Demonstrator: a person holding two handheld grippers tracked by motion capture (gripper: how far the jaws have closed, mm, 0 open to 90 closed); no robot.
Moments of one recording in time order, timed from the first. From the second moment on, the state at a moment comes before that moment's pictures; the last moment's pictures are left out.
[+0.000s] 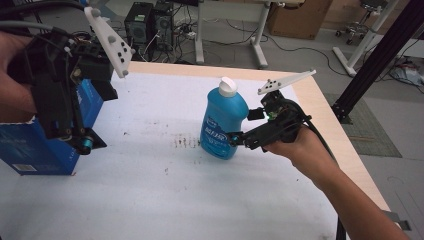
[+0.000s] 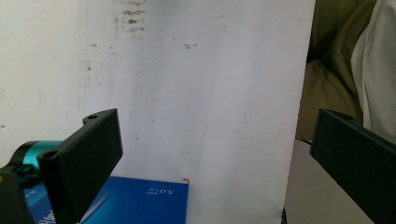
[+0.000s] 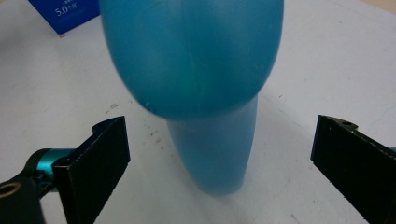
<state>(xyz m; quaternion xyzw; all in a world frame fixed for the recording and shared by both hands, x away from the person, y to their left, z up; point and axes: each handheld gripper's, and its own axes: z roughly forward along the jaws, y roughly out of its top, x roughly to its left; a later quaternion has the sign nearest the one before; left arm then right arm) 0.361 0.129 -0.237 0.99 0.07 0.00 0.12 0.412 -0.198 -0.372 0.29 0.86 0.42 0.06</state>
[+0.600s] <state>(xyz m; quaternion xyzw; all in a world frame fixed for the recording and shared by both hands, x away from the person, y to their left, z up) 0.363 0.130 -0.239 0.99 0.07 0.00 0.13 0.421 -0.181 -0.390 0.29 0.84 0.45 0.07</state>
